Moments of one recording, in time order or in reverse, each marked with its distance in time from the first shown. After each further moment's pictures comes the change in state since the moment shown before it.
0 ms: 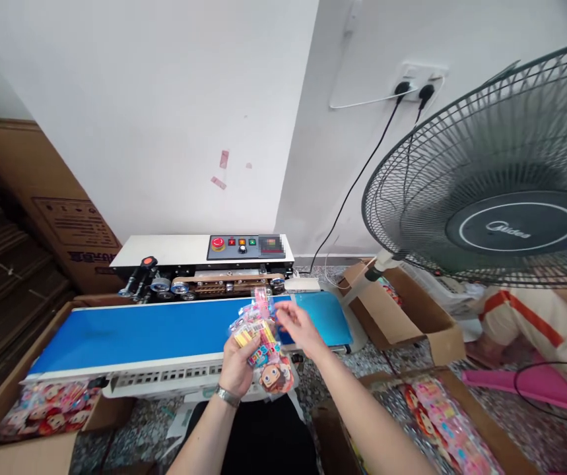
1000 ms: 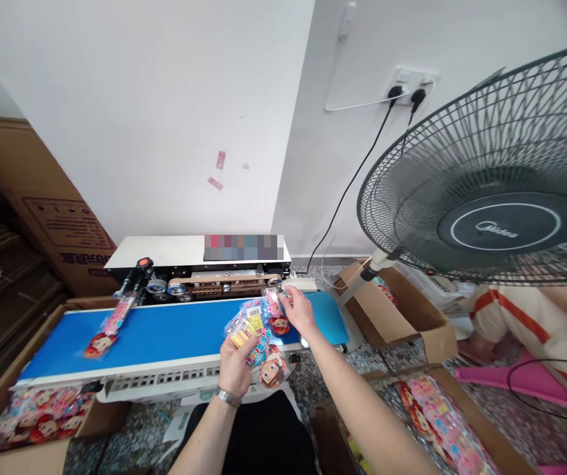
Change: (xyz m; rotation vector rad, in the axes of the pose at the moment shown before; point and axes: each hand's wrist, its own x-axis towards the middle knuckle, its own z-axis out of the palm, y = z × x) left_hand 0.004 -0.007 -0.002 -0.037 0.094 0.035; right_hand 0.038 0.013 -0.010 -0.339 0.221 0.083
